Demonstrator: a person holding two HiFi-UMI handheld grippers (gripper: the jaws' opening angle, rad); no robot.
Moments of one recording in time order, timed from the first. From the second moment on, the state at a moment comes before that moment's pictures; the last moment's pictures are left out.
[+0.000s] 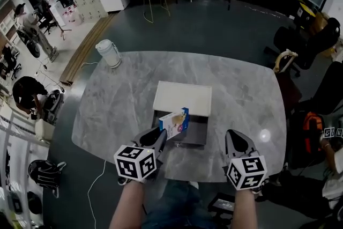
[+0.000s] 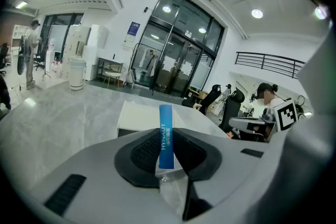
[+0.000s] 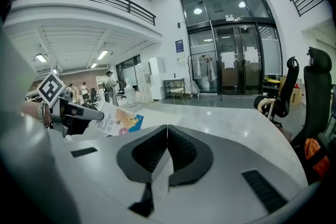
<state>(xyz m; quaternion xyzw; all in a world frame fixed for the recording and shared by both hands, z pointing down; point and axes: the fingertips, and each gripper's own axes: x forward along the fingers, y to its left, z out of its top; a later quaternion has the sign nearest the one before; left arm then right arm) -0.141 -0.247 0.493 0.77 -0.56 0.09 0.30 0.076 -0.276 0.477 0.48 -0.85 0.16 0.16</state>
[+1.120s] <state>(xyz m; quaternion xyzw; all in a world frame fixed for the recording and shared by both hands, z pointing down) -0.088 -0.281 0.578 0.73 -0.45 0.19 0.48 0.157 -0.275 0.517 0.56 -0.78 0.22 0.18</state>
